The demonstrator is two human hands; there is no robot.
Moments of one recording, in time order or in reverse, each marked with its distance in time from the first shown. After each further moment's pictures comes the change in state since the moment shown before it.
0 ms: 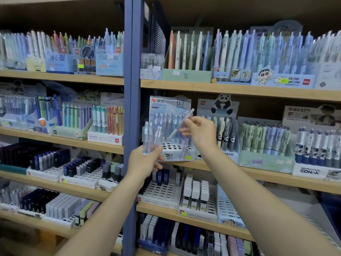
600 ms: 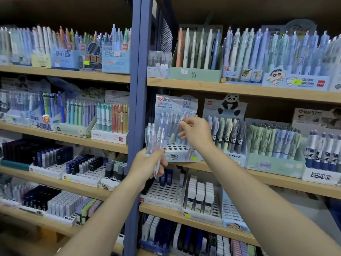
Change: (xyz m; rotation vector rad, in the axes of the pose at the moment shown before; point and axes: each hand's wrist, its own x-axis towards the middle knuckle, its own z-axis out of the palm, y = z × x) left_hand 0.005 -0.009 -0.013 -0.055 -0.147 -0.074; right_hand 0.013 0.003 0.025 -0.273 -0.110 -0.040
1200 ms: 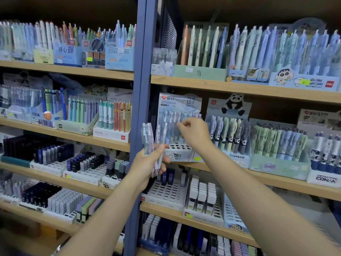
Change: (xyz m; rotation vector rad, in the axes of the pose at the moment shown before) left_hand 0.002 -0.006 -0.006 -0.213 -0.082 -0.004; right_hand -0.004 -0.008 0.010 -0.251 -0.053 -0.084
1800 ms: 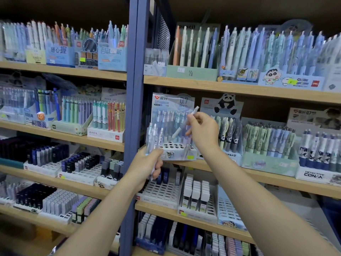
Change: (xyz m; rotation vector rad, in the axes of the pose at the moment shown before) left_hand -0.002 0.000 0.014 0.141 0.007 -0.052; right_hand -0.013 0.015 -0.026 0.326 0.239 0.048
